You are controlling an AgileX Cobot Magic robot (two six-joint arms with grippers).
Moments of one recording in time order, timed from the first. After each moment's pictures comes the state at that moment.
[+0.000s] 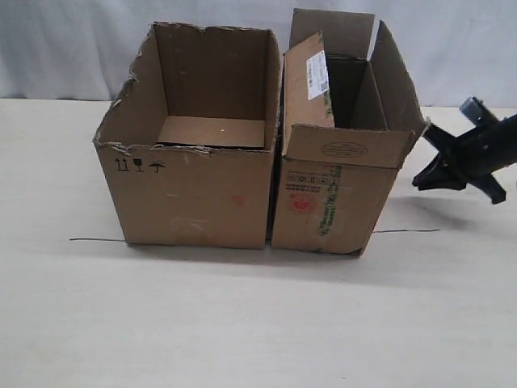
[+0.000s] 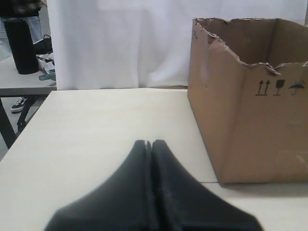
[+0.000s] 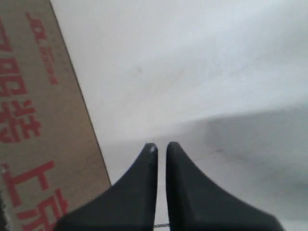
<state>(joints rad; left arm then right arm) -0.06 0.00 0.00 -0.02 0.24 0.06 -0.10 2.14 -1.41 0.76 0.84 -0.31</state>
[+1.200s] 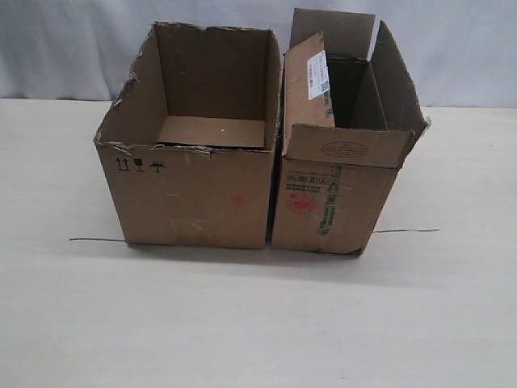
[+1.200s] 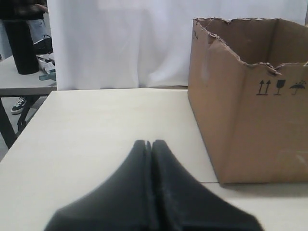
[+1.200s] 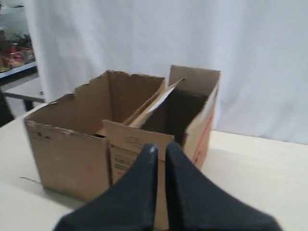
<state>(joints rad) -0.06 0.00 0.00 -0.02 0.24 0.06 0.15 0.17 -0.59 0.48 0.71 -0.41</state>
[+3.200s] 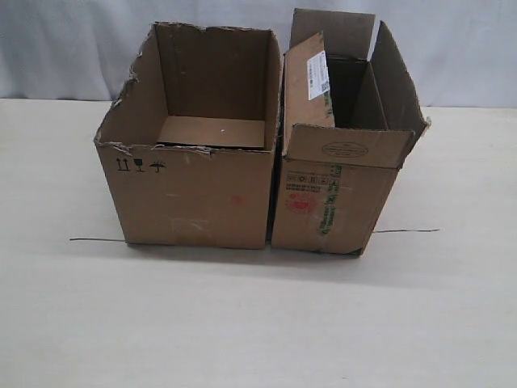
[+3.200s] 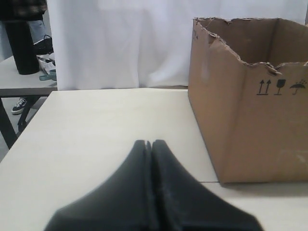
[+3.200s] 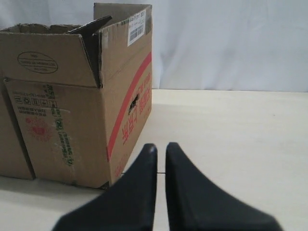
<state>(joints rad) -0.06 0.00 0.00 -0.01 0.24 0.06 0.25 0.00 0.00 0.02 0.24 -0.01</state>
